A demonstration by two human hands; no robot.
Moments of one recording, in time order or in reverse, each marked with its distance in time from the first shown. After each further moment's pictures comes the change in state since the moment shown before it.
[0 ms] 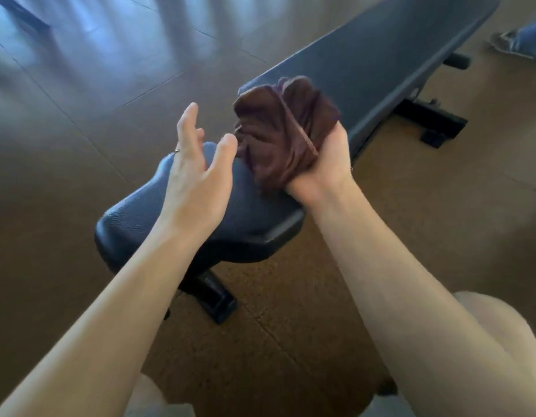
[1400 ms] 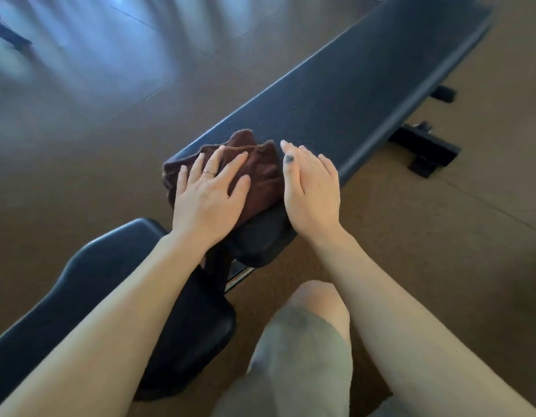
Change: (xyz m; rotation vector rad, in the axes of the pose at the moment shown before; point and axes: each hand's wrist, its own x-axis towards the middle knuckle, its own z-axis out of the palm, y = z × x) left_hand 0.170 0.015 0.172 0.858 -0.201 0.189; right_hand 0.110 -0.143 -0.105 -1.878 0.317 -0.470
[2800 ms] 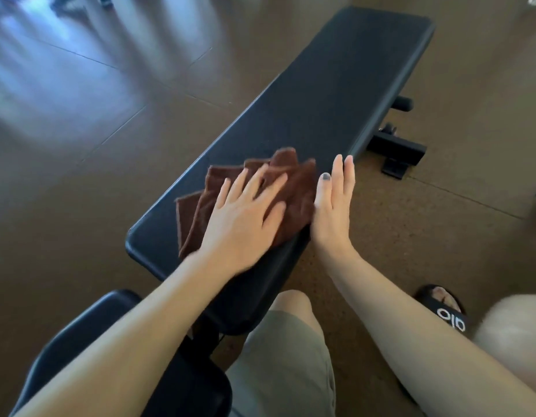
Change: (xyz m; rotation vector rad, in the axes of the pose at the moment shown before) left_hand 0.065 0.071 0.010 0.058 -0.150 0.415; right_hand 0.042 0.053 -0.019 0.429 0.230 0.472
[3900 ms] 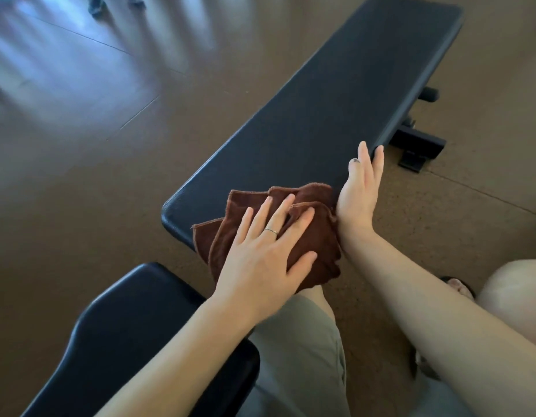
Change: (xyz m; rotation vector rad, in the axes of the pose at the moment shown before) left_hand -0.097 0.002 0.007 0.033 -0.020 0.049; right_hand -0.010 -0.013 0.014 0.178 0.157 0.085
